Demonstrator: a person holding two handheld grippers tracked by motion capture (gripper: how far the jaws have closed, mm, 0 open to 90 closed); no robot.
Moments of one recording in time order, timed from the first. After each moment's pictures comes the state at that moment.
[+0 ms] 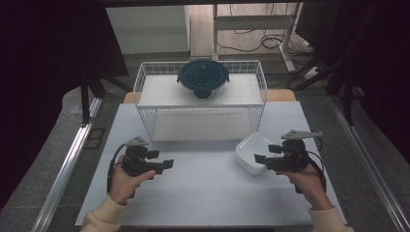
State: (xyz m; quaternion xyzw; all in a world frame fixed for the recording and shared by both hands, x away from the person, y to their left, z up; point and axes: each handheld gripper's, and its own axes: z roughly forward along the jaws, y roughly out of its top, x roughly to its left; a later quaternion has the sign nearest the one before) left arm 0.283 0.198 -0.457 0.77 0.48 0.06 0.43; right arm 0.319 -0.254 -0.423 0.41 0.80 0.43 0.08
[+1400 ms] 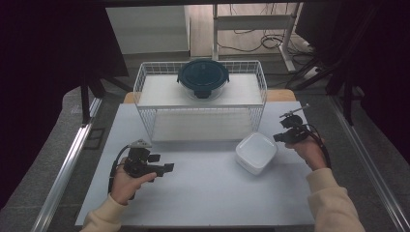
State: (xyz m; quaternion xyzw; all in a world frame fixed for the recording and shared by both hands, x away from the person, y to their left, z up) left arm 0.287 0.197 -0.471 0.78 0.47 0.04 0.41; right arm 0.428 -0.281 -0.448 0.47 0.84 0.24 0.11
